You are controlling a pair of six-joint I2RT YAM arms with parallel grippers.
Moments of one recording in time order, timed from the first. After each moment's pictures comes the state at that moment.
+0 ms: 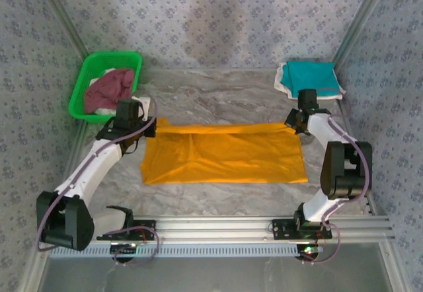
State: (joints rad) left arm -0.24 1.19 0.88 -0.43 0.03 -0.13; right arm -0.02 1.59 1.04 -0.47 0.10 0.48
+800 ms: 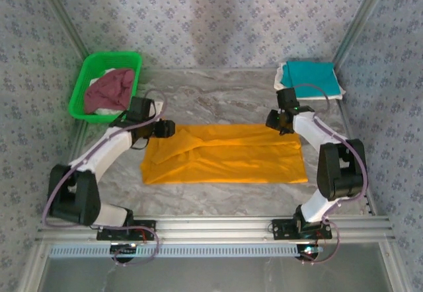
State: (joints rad) left arm -0.29 1.45 1.00 -0.47 0.23 -0.18; right arm 0.17 1.64 1.10 -0.52 0.06 0.45
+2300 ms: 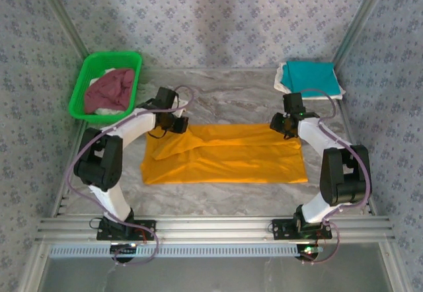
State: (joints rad) left arm -0.40 1.75 1.22 -0.53 0.24 -0.05; right arm 0.12 1.56 1.00 -0.45 0.04 0.45
